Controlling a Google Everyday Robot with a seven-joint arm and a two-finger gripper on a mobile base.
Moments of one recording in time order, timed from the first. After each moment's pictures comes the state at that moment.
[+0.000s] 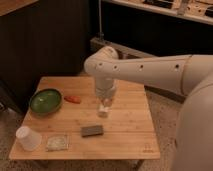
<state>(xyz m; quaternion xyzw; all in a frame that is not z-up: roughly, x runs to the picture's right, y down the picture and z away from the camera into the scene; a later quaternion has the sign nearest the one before) 0.020 0.066 0.697 -0.24 0.23 0.63 0.69</state>
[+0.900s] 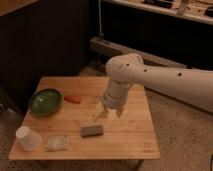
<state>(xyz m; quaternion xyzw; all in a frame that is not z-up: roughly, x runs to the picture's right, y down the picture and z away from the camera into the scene) -0.014 0.112 0.623 -0.40 0.13 0.53 0.74</state>
